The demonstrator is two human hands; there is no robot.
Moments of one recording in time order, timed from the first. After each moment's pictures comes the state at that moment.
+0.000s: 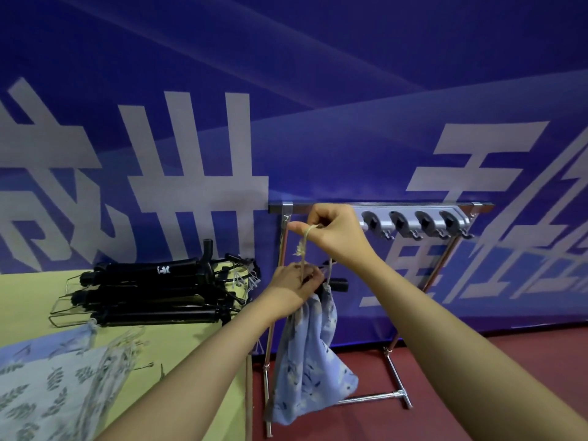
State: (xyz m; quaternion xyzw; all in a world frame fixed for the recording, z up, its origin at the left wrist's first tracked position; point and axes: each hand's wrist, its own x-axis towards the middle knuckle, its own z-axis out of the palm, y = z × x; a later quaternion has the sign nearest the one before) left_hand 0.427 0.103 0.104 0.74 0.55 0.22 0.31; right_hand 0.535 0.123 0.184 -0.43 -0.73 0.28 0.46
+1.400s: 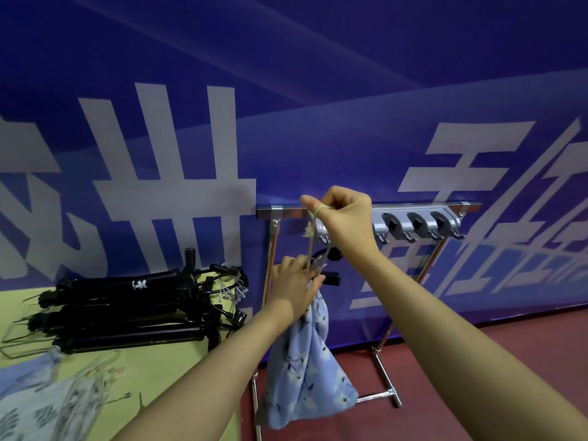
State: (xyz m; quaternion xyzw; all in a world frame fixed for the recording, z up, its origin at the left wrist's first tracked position) left_hand 0.443 0.151 0.071 0.76 0.57 0.24 0.18; right_hand 0.534 0.157 0.187 -0.46 -0.62 0.23 0.60
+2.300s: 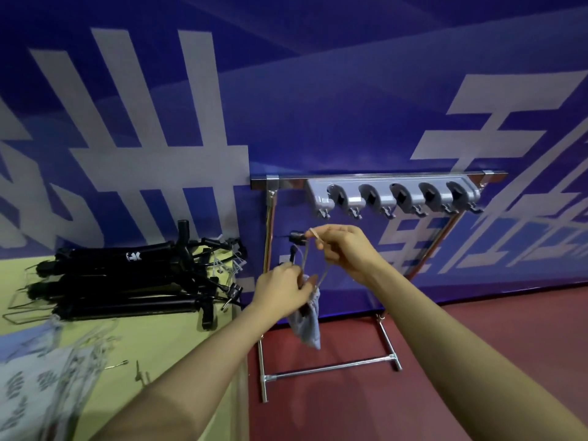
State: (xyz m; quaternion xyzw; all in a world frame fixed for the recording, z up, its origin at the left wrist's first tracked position) left_hand 0.446 0.148 0.030 0.76 0.62 0.15 0.16; right_hand 0.590 0.181 0.088 -0.50 -0.50 0.58 0.40
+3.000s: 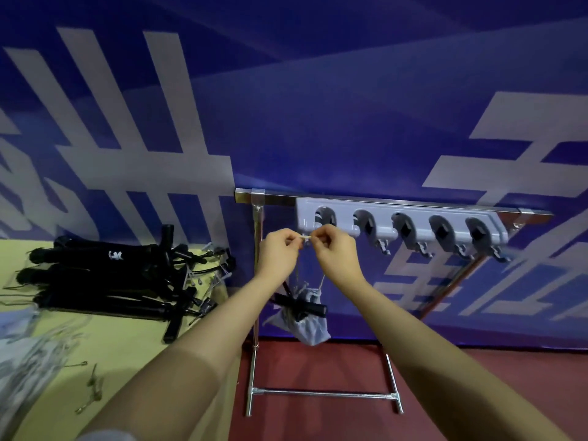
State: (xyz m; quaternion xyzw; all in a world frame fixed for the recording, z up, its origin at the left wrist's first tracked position) left_hand 0.513 0.254 0.056 0.52 0.68 0.42 0.31; right_hand 0.632 0.263 0.066 -0.54 -0.68 0.31 0.38
